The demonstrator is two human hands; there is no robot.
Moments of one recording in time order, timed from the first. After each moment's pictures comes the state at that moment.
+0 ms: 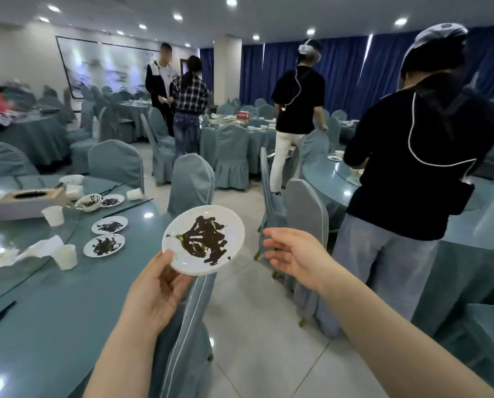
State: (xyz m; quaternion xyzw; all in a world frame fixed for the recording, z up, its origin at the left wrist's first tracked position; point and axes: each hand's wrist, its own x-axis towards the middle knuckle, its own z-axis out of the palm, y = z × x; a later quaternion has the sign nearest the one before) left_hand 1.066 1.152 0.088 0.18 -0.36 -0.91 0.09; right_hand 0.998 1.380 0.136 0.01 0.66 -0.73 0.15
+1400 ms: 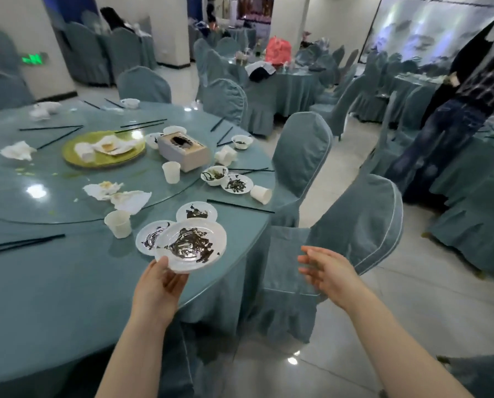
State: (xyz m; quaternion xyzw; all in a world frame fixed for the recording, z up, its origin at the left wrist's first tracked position) left_hand 0.621 1.011 -0.036 0.45 -0.11 -0.70 0.54; right_hand 0.324 1.094 -0.014 -0.20 0.67 -0.54 0.47
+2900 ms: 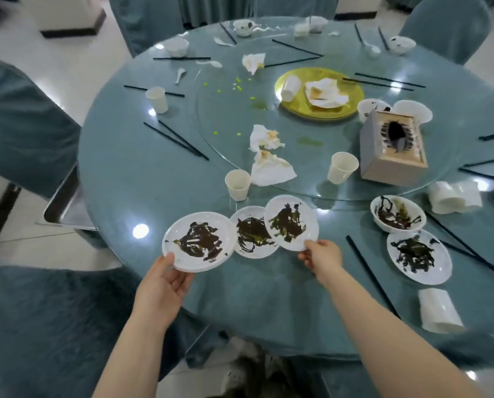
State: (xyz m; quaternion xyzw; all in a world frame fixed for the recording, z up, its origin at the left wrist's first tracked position) left_hand 0.594 0.941 -0.104 0.55 0.19 -0.38 0.72; right_hand 0.422 0.690 -0.182 -0.43 0.64 -0.17 0.61
